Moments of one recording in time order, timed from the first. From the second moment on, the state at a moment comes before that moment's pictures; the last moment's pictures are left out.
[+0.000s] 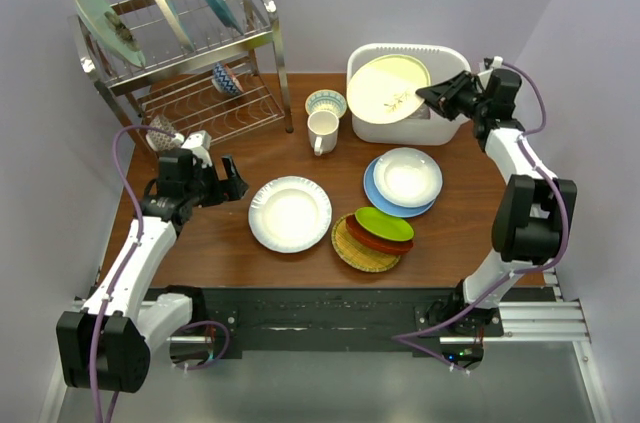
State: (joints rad) left arm -0.08 0.99 0.70 -0.41 0.20 -0.34; right arm -0.13 1.72 1.28 0.11 -0.67 0.97
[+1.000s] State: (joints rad) left arm -0.08 1.00 0.70 -0.40 0.21 -0.34; right arm -0.16 1.81 1.42 0.10 -0.60 1.02
